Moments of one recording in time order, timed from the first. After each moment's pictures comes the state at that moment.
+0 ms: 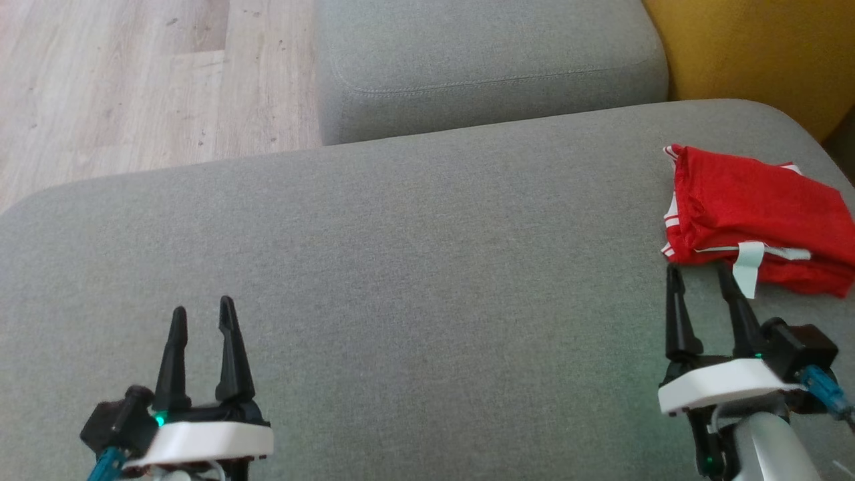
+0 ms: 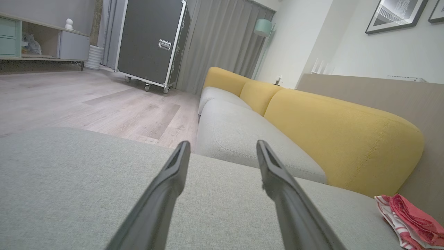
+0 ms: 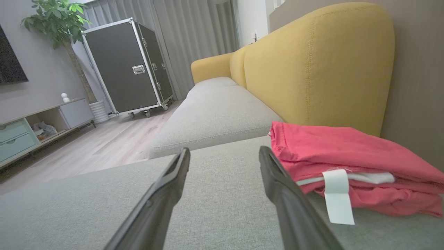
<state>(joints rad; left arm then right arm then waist) 0.00 0.04 -0.05 0.21 -0.41 -0.10 -0.26 -0.09 -0.05 -0.02 0.35 0.19 0.13 -0.25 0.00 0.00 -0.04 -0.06</state>
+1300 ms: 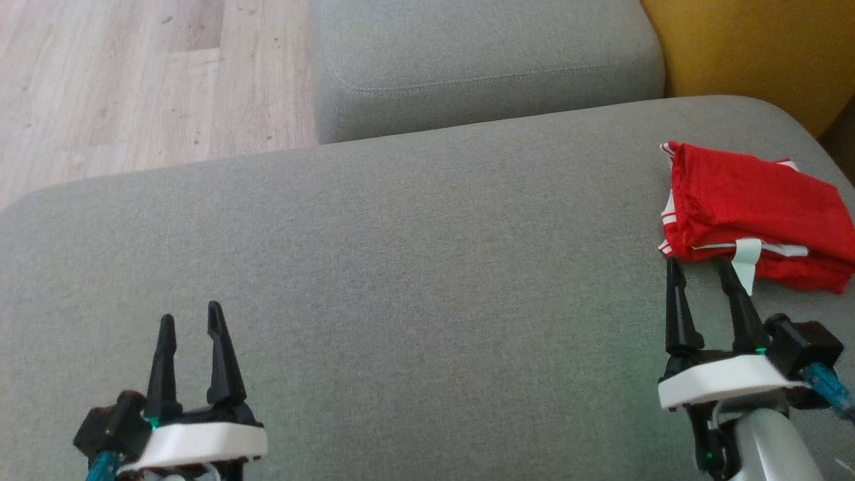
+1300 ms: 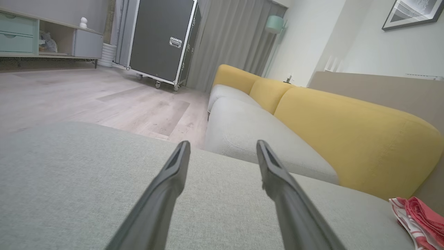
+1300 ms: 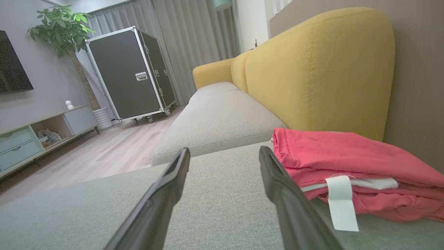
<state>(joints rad) 0.01 0.04 -0.04 0.21 -0.42 -0.06 -0.26 -0.09 -0.05 -0.01 0.32 0.22 0.13 -0.25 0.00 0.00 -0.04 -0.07</state>
